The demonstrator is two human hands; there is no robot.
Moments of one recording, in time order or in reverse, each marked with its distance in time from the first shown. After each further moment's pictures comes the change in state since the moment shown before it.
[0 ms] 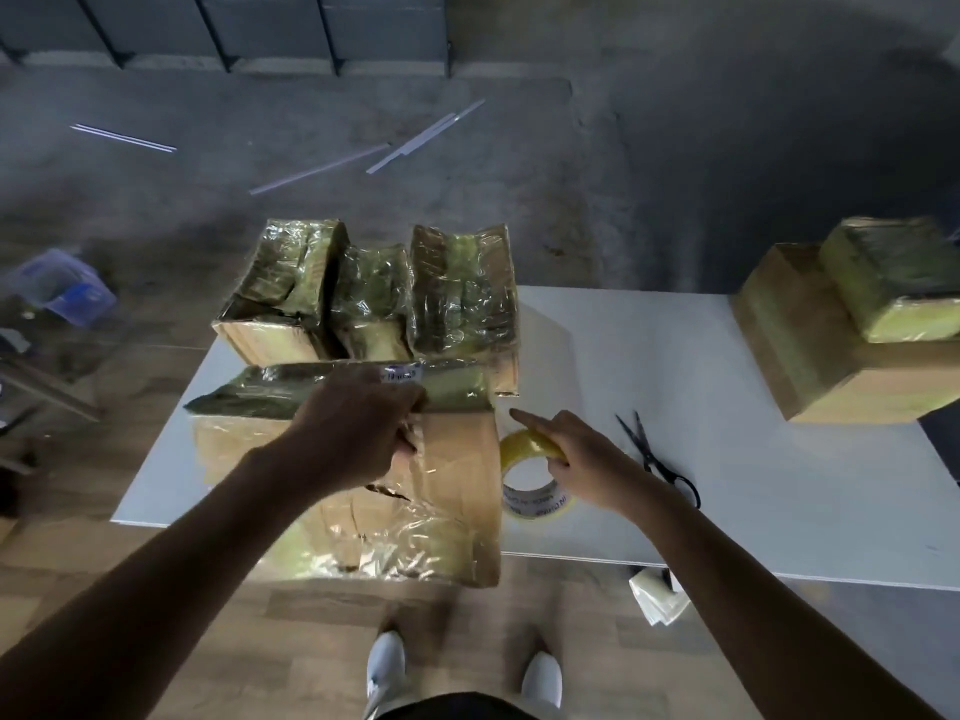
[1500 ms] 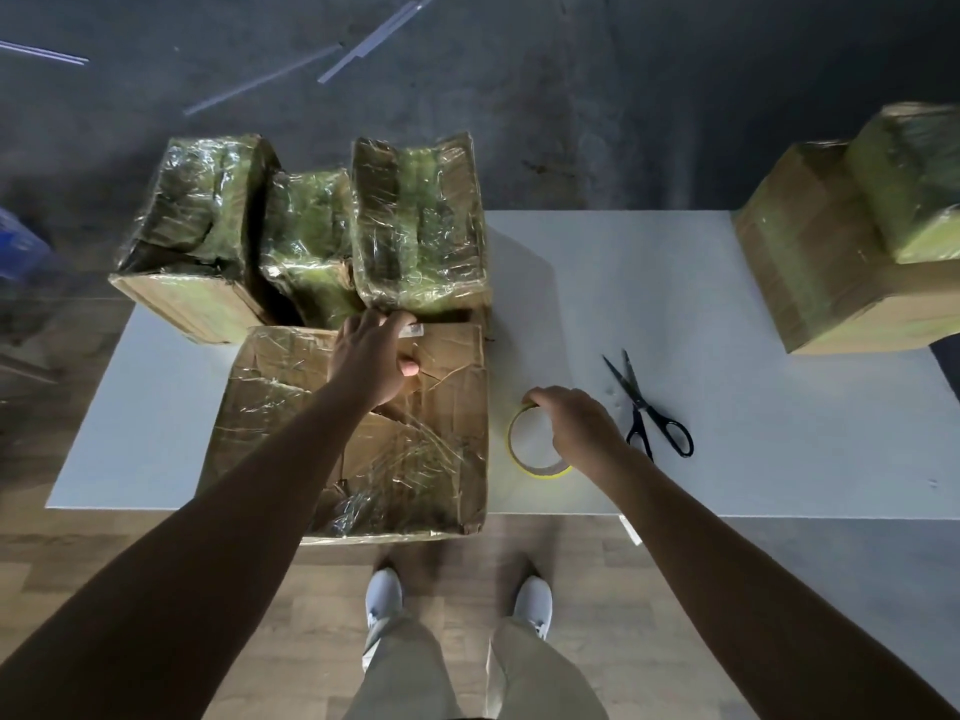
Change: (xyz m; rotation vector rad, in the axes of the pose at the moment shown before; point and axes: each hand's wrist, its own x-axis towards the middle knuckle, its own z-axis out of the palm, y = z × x) left_hand 0.101 0.002 0.126 -0.317 -0.050 -0.368; right_hand 0.018 0.061 0.051 -0.172 0.005 0.280
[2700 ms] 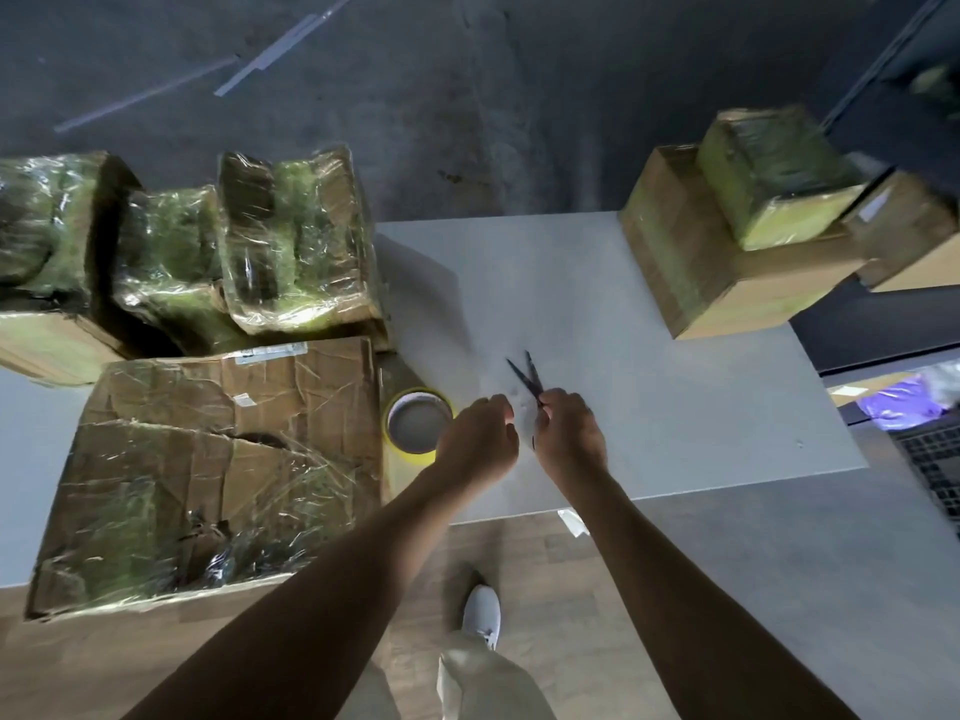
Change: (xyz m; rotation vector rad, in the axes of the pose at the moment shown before) left_hand -0.055 0.200 0.075 -0.316 -0.233 0.172; right_hand -0.047 0.067 -0.010 0.213 0.367 0.447
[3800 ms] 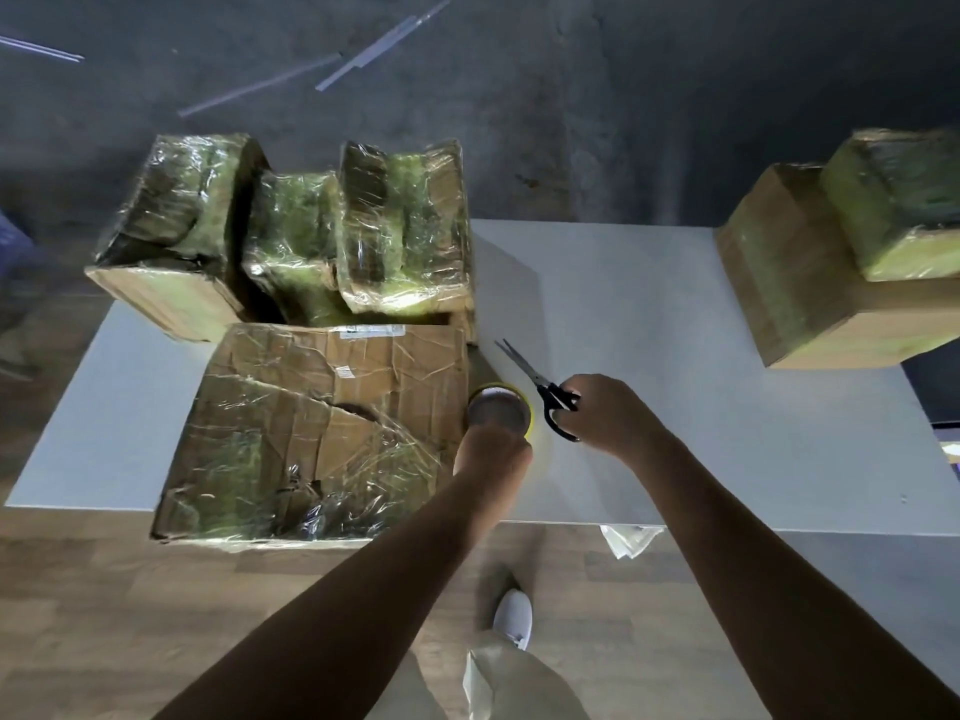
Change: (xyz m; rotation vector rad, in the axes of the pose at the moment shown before) left_hand -0.032 -0.050 -0.024 0.822 -0.237 0.164; right_hand 0.018 -0.072 -0.026 -0.127 -0.407 -0.208
